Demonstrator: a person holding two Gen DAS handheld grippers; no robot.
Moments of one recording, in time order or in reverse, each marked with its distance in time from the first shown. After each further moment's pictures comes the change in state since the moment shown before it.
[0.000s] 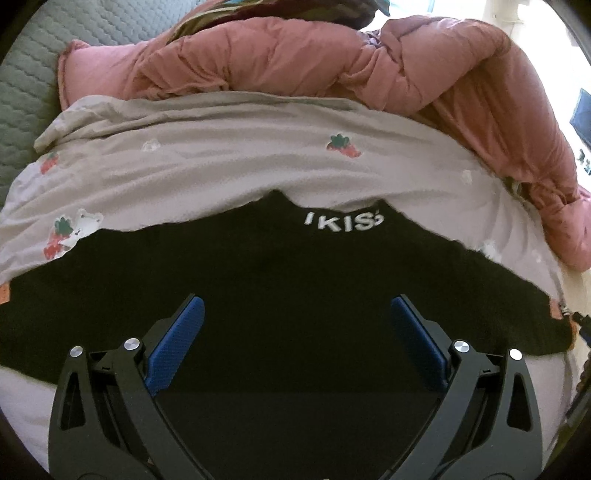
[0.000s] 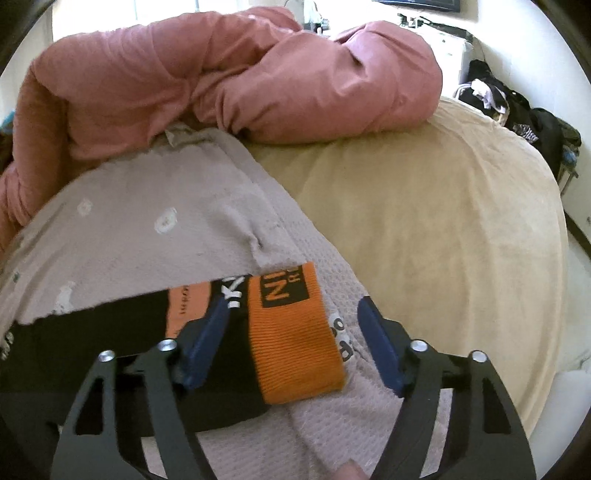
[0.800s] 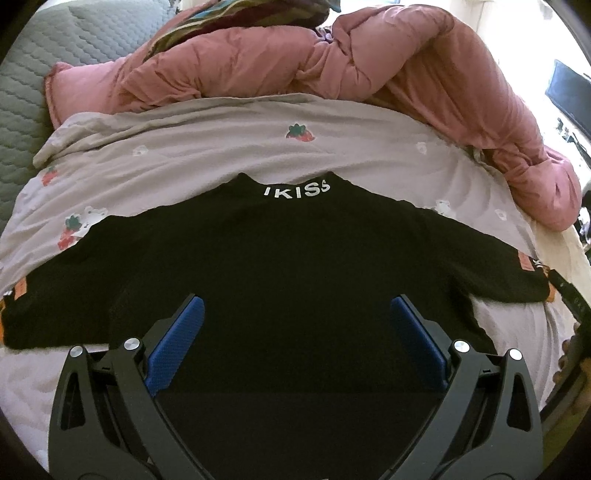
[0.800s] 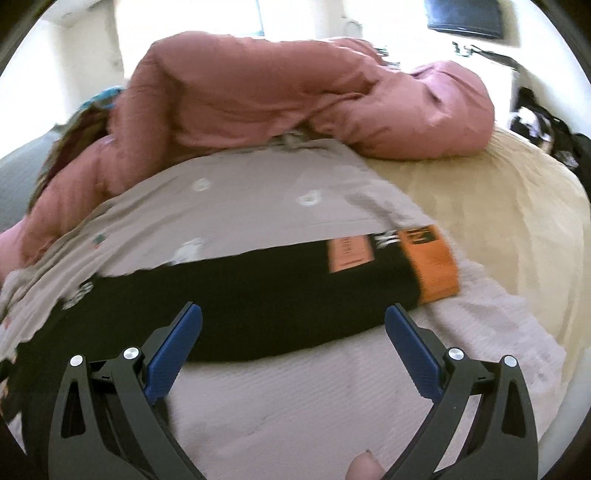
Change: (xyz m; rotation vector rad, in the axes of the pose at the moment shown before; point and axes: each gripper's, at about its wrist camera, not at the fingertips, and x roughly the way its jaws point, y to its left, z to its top) left arm -0.061 -0.035 -0.031 0.093 0.028 -0.046; right arm -0.092 0.086 -0.067 -0.077 -0.111 0.202
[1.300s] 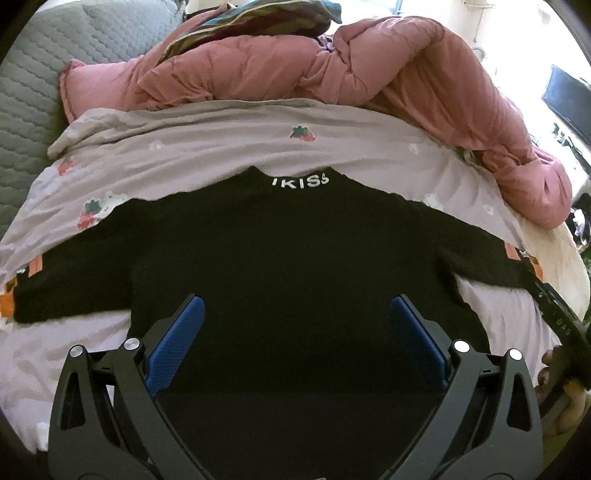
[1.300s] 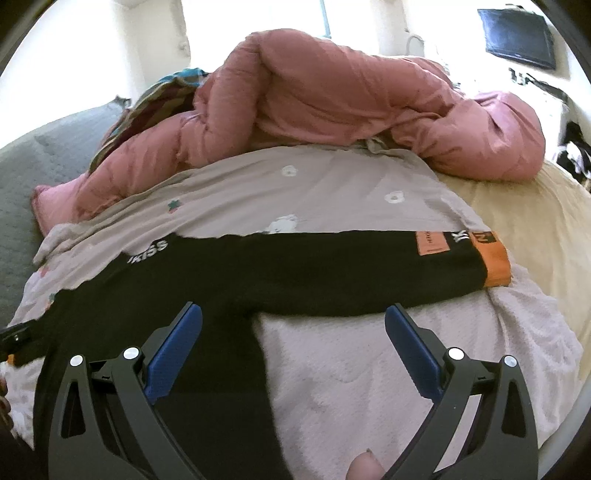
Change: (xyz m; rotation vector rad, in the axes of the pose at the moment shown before) left arm -0.044 0.005 -0.028 -0.012 -0.023 -0.008; right arm -0.050 0.074 -0.040 -0.157 -0.015 0.193
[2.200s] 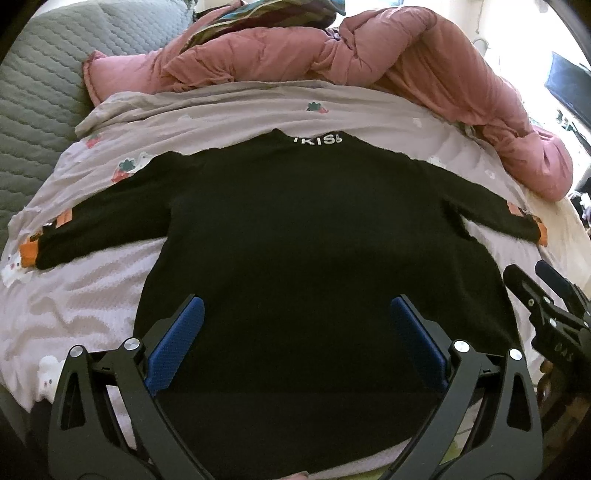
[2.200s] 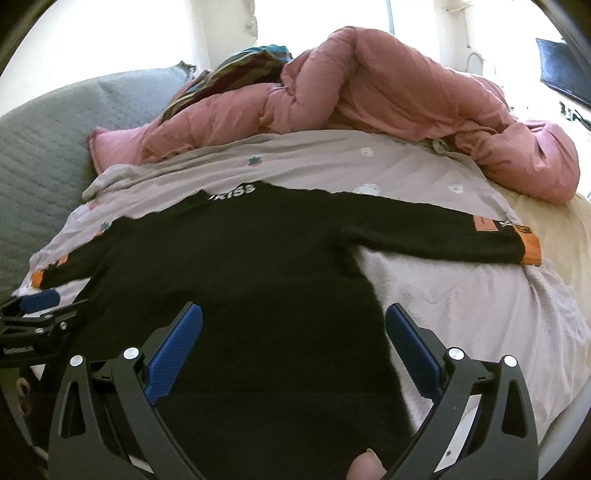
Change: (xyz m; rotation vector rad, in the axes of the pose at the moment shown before) left arm -0.039 0.017 -0.082 0.011 0.007 0.050; right arm -0.052 0.082 -0.070 -0.183 0.037 0.135
